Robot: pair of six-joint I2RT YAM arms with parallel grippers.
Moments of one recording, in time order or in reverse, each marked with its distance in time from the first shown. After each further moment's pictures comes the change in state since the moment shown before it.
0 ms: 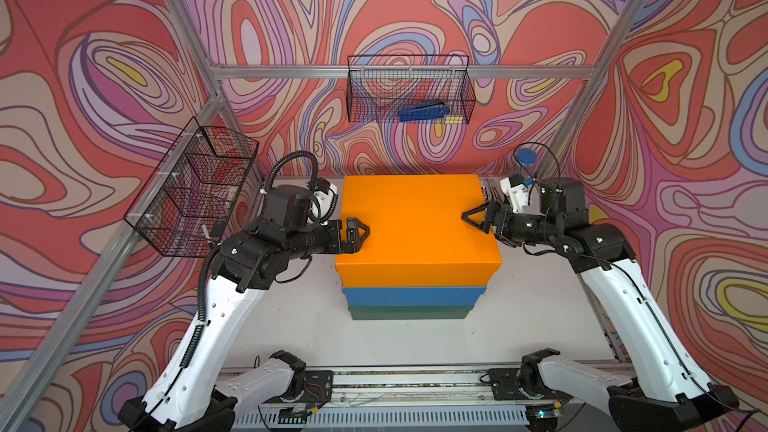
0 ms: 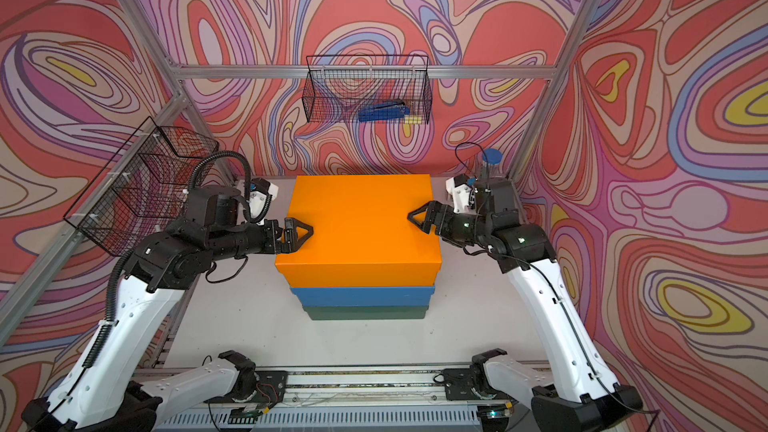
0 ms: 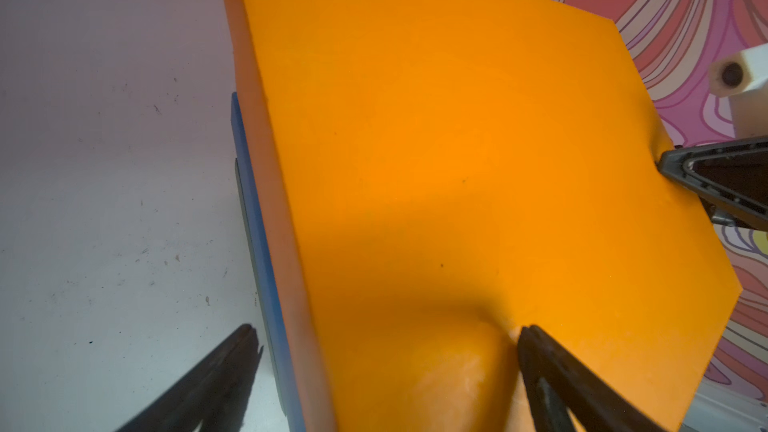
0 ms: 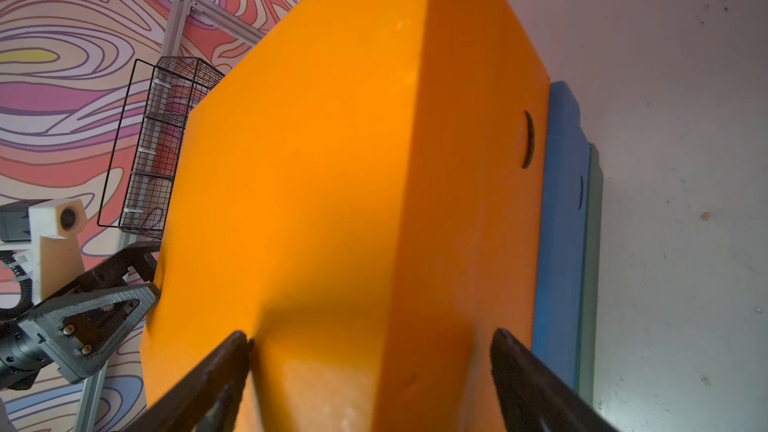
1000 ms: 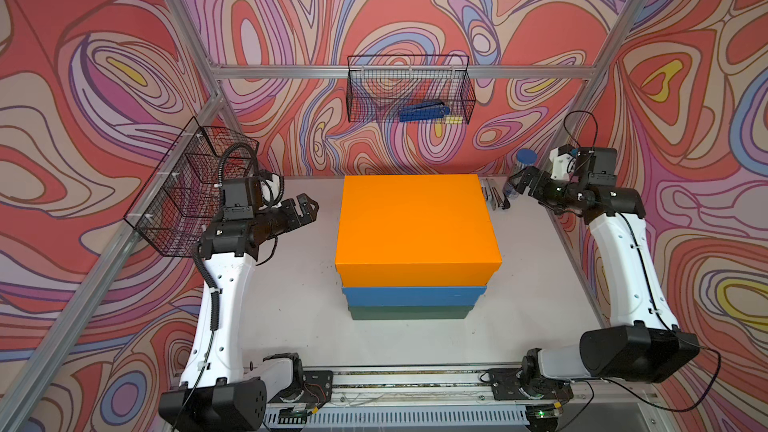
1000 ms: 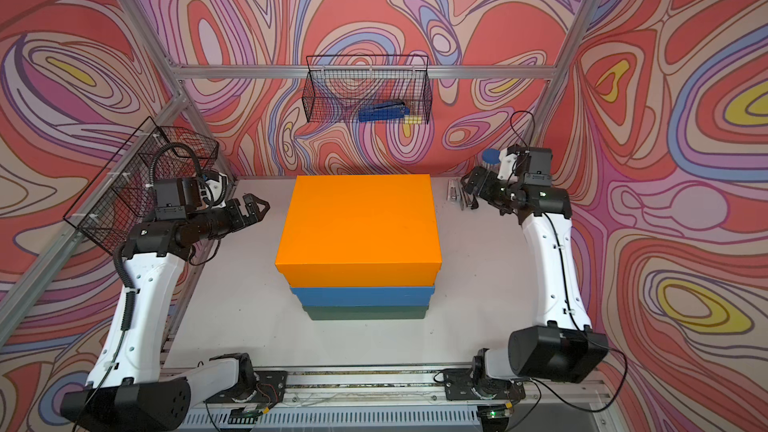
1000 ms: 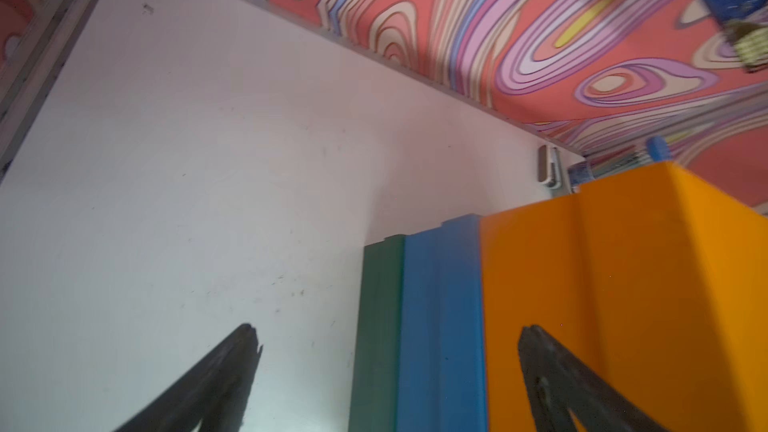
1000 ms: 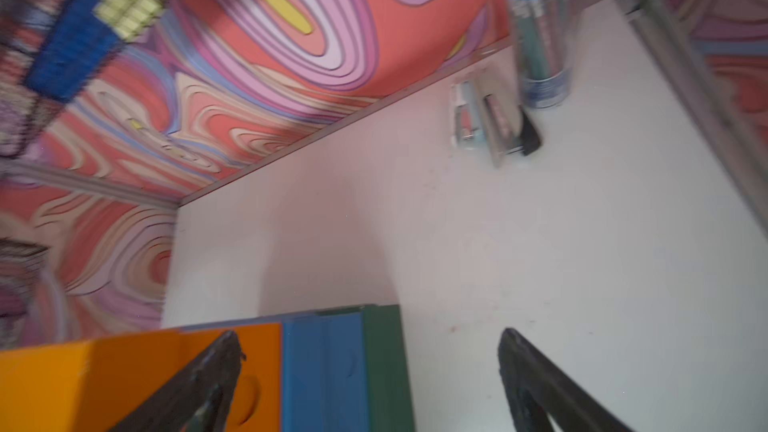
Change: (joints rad) left arm 0.554 0.090 -0.183 0.205 0.095 0.085; right arm -0.404 0.289 0.173 0.049 0.244 -0.263
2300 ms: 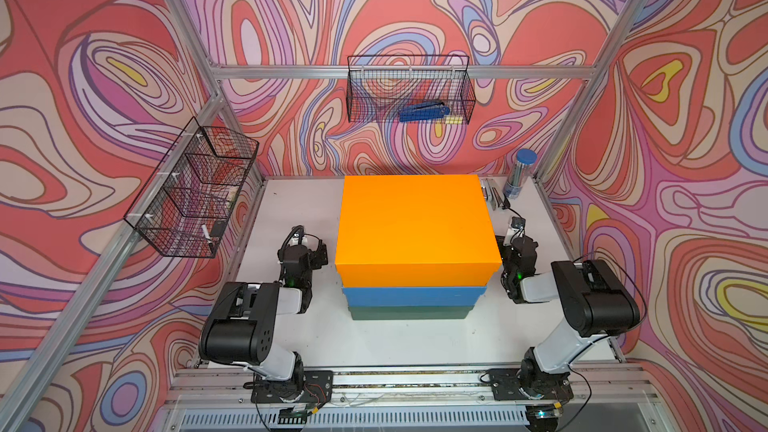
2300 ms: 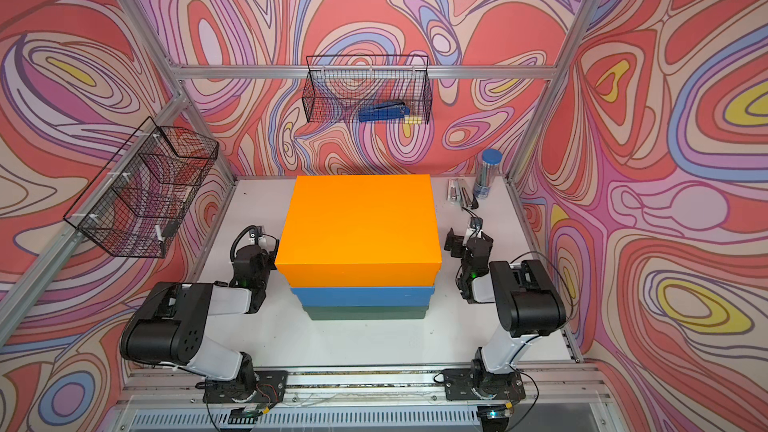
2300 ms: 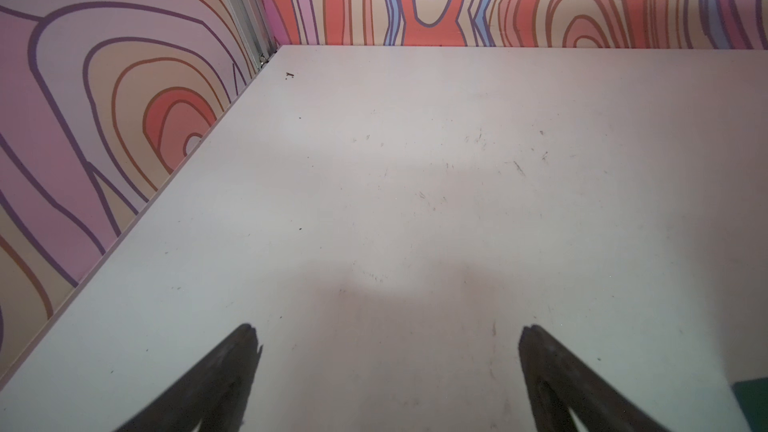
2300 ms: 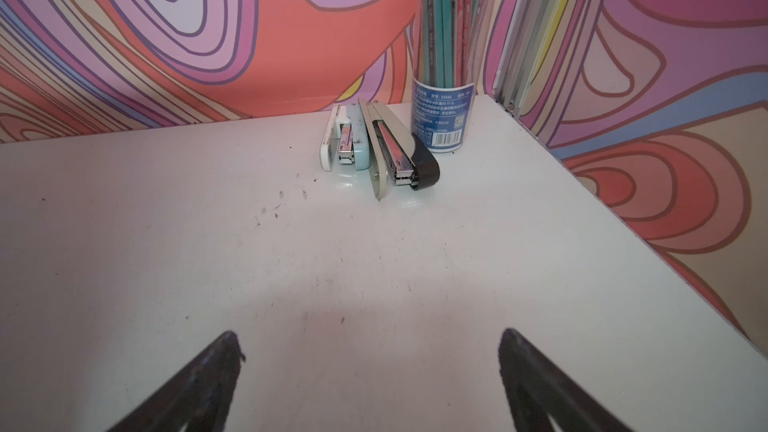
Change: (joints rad) left arm -0.162 0.346 -0.976 1.668 -0.548 0.307; right arm 0.180 0.274 -1.149 1.852 0.441 -0.272
